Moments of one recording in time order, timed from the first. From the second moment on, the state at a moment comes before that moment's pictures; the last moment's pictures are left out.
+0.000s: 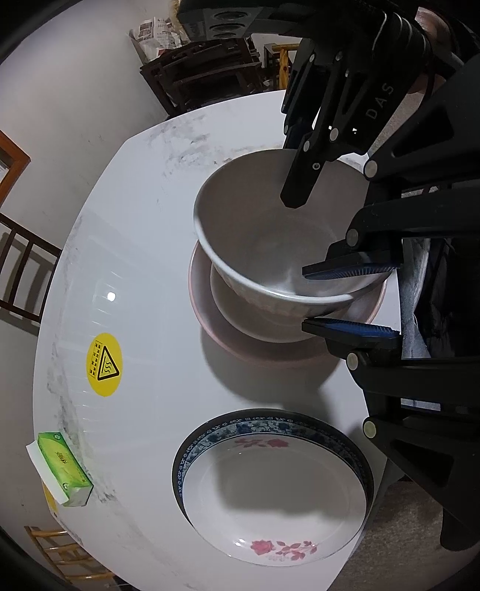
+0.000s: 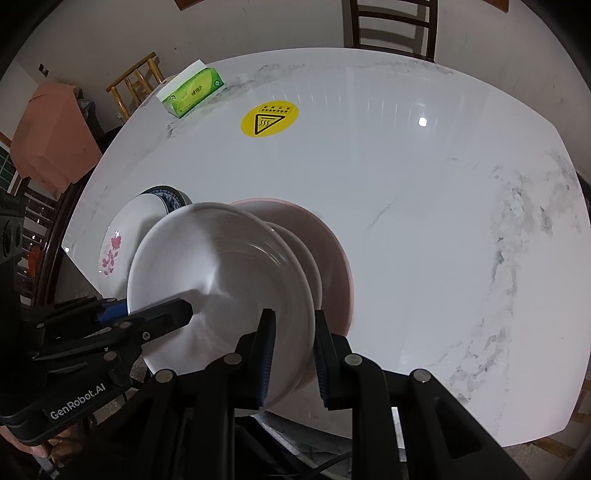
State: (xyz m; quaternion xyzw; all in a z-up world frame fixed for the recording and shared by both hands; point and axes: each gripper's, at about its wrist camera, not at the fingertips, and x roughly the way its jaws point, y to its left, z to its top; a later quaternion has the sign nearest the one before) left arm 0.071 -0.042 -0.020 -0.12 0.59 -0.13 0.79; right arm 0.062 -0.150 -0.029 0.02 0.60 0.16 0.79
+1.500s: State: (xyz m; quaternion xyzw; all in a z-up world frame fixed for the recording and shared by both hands) left arm 0.084 -0.036 -0.029 -0.11 0.56 -0.12 0.82; right arm 0.060 -0.155 -0.044 0.05 0.57 0.14 0.81
